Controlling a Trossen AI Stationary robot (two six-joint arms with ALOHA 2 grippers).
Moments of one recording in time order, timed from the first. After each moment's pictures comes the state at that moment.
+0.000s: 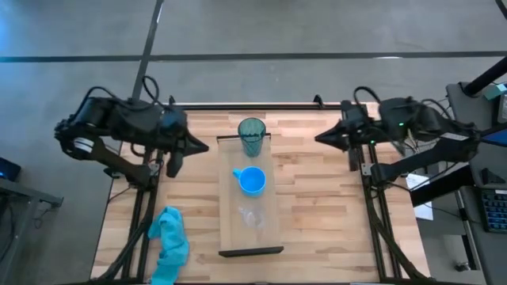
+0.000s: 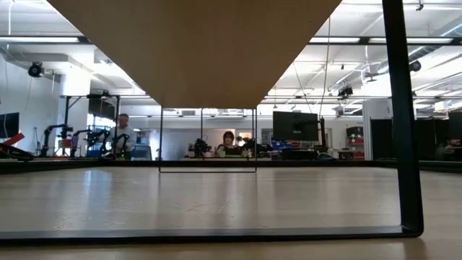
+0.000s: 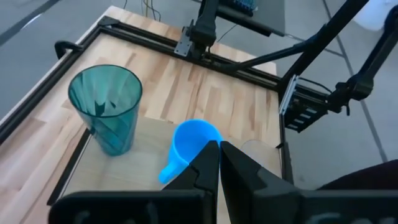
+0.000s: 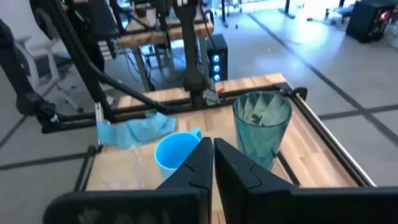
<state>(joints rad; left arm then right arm) -0.16 1.29 2.00 -1.24 -0.15 -0.43 0.08 1.03 1.47 -0.75 0.08 0.16</state>
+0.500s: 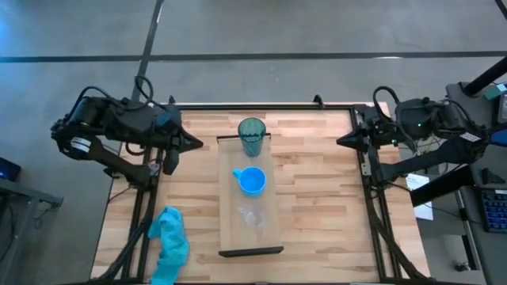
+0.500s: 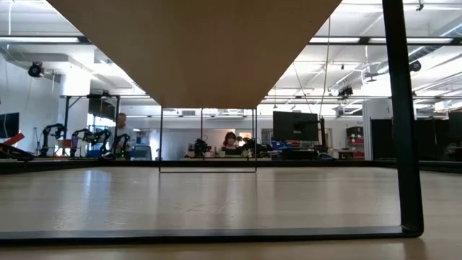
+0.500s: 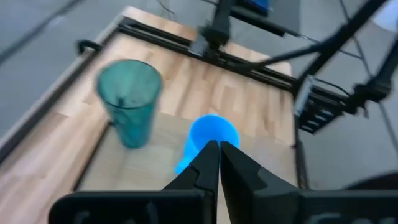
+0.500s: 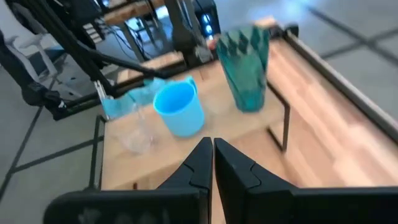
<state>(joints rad) -0.17 1.25 1.97 -1.27 -0.20 -0.44 0.08 0.90 1.47 -1.02 0.08 0.36</state>
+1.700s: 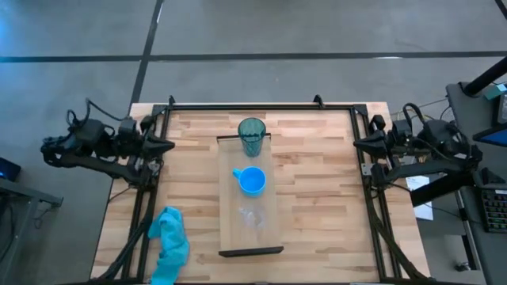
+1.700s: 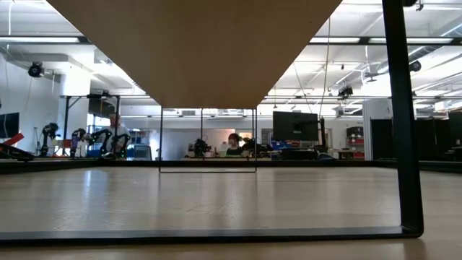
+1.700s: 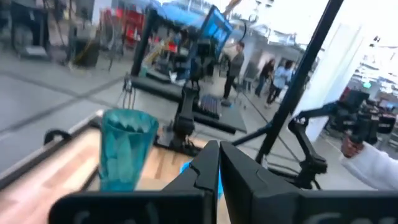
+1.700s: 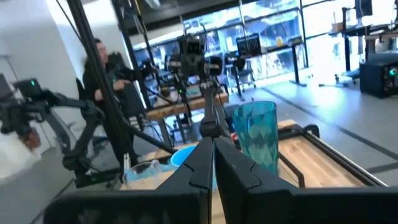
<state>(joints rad) -0.17 0.50 0.91 -0.43 -0.19 -0.32 0.08 0.30 0.80 -0.42 0.07 0.23</state>
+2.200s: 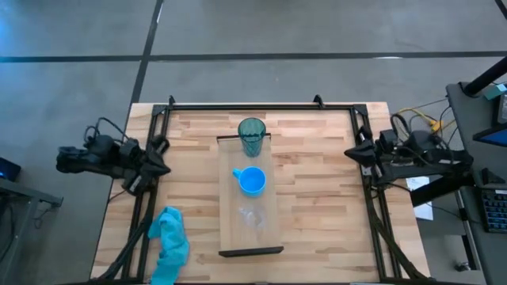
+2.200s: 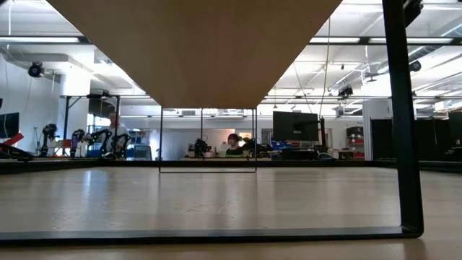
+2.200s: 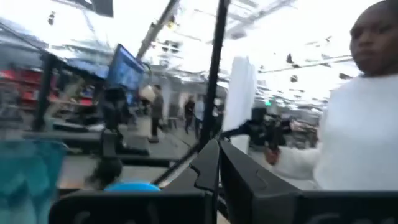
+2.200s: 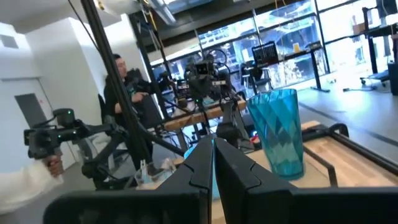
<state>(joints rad) -0.16 0.21 0.43 0.06 0.16 -0.20 0.08 0.18 0.52 -0.18 0.02 0.29</state>
